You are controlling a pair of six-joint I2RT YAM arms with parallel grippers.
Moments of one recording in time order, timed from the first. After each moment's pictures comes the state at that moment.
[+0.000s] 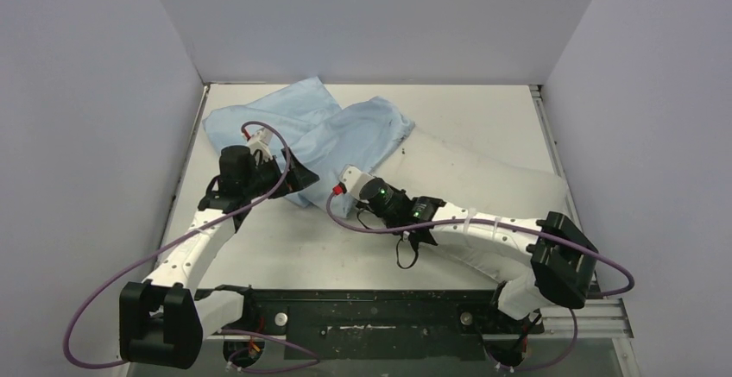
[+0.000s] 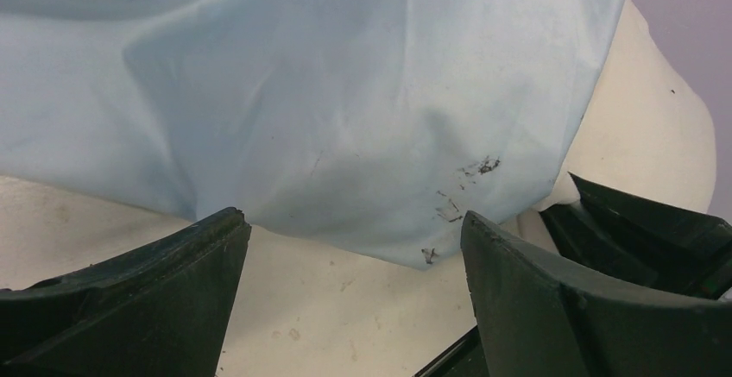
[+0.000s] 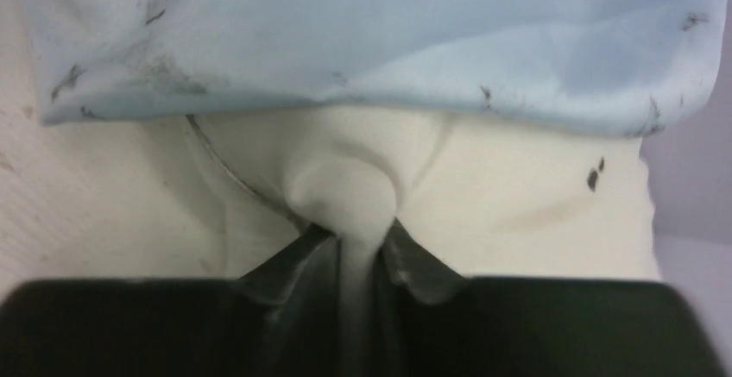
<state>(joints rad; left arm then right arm) -0.14 1.11 0.68 -0.13 0.48 -0.57 1.05 1.49 0.97 -0.22 0.52 -0.35</state>
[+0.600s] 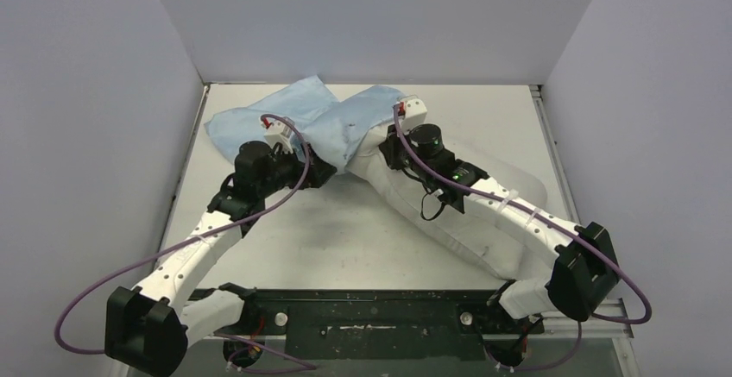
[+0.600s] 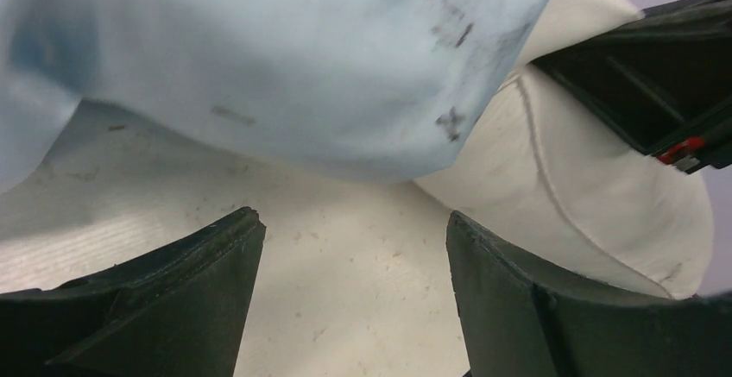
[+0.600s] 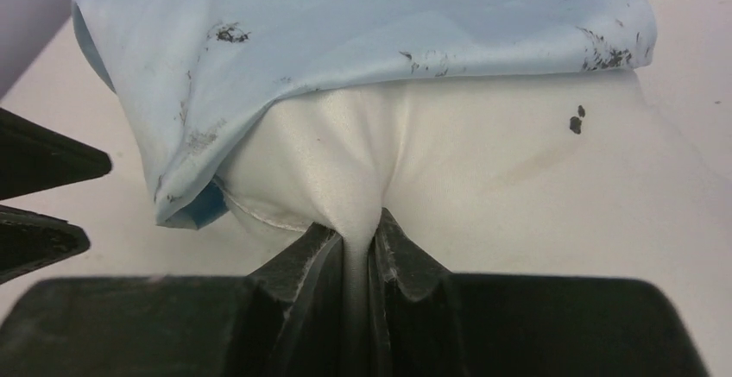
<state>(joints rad) -0.35 1.07 0.76 -0.10 0.30 -0.52 0.71 1.38 1.07 -0.03 0.15 0.20</state>
